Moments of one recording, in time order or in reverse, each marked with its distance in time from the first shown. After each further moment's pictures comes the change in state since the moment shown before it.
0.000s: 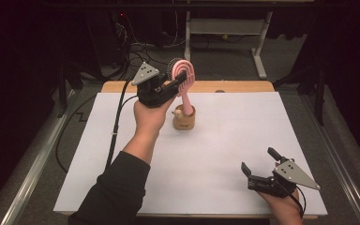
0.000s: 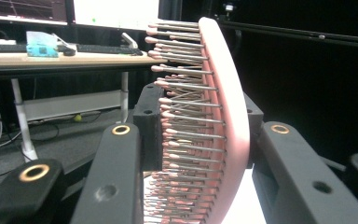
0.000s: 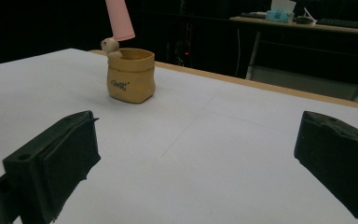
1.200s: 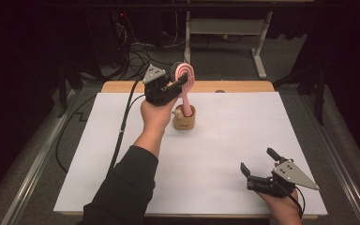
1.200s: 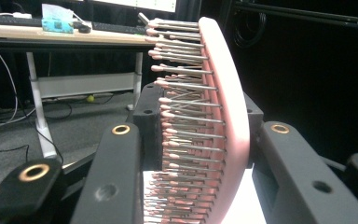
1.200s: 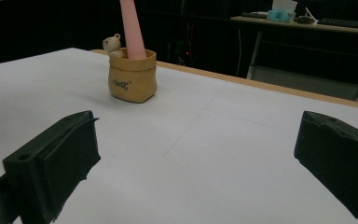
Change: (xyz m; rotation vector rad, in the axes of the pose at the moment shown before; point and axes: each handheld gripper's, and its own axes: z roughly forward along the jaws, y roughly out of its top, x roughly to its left) left arm 0.018 -0.025 0.032 0.059 0.065 -0.039; right arm 0.002 -0.001 0.001 0.002 0.001 -0.002
